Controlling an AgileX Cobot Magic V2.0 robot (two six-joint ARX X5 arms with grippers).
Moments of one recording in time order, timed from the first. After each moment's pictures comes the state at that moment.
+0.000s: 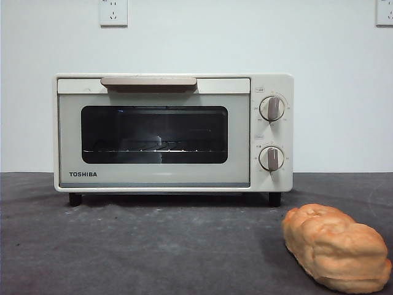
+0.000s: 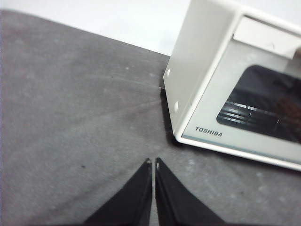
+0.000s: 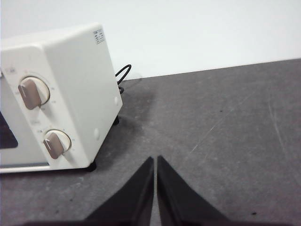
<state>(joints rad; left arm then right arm) 0.00 0.00 0.03 -0.18 0.10 -0.31 0.04 0.01 0.02 -0.05 -0.10 0.22</state>
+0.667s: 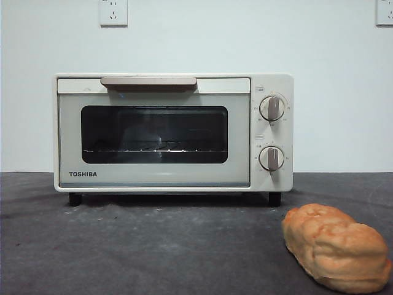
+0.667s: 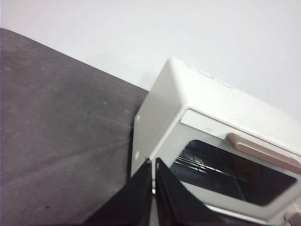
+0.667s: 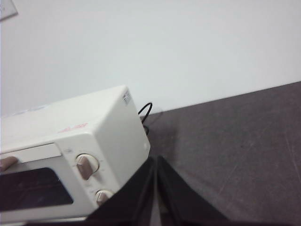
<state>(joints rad) 0.00 0.17 0.44 -0.37 0.14 -0.43 0.04 0.15 0.40 -0.24 -0.14 0.33</state>
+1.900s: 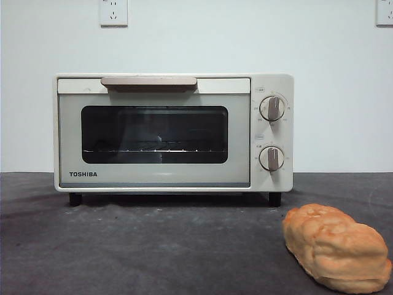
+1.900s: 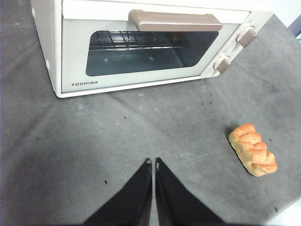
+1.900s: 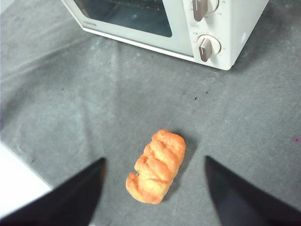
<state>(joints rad) -0.05 0.57 0.85 -0.89 0.50 -0.03 0.12 0.62 0.84 -0.94 -0.55 -0.03</state>
